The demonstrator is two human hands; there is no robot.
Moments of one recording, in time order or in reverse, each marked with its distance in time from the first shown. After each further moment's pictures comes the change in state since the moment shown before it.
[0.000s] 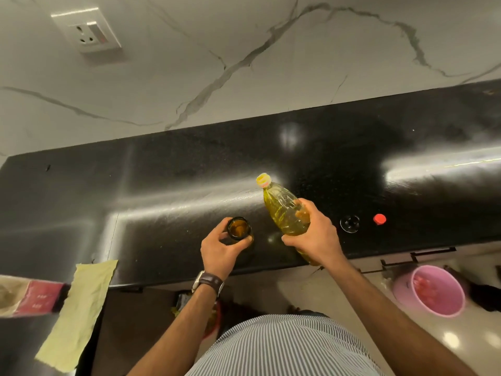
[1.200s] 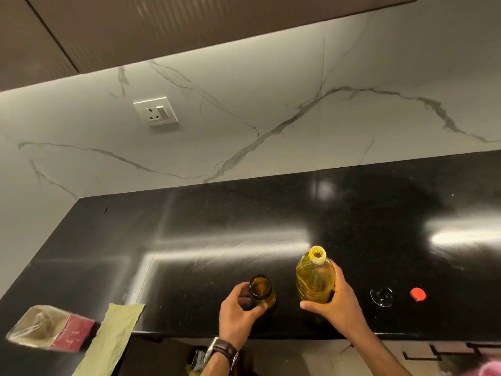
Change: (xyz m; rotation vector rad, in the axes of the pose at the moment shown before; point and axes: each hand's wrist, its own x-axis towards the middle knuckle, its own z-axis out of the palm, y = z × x) left_hand -0.010 -0.004 -0.004 0.151 -0.035 -0.119; right_hand 0.018 0.035 0.014 0.338 -0.107 -0.071
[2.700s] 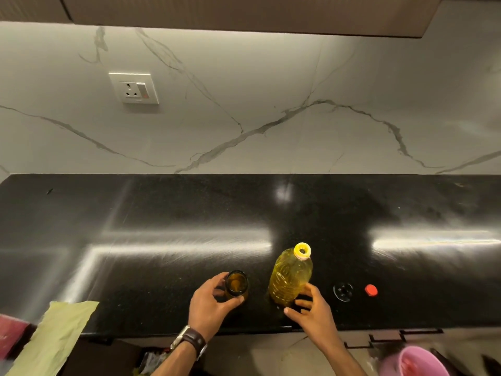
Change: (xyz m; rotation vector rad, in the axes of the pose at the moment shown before) left_hand 0.015 -0.006 -0.012 -0.064 -0.057 0.118; right_hand -0.032 -0.001 0.009 -0.030 0.024 0.338
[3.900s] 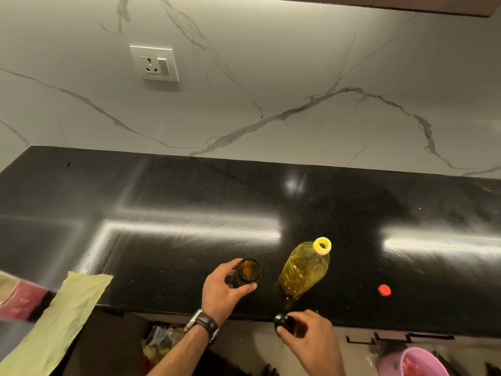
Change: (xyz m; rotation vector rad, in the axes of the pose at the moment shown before) left_hand -0.004 0.002 0.004 -0.080 0.042 0.021; right_hand -0.064 -0.028 0.023 -0.564 -0.037 -0.117
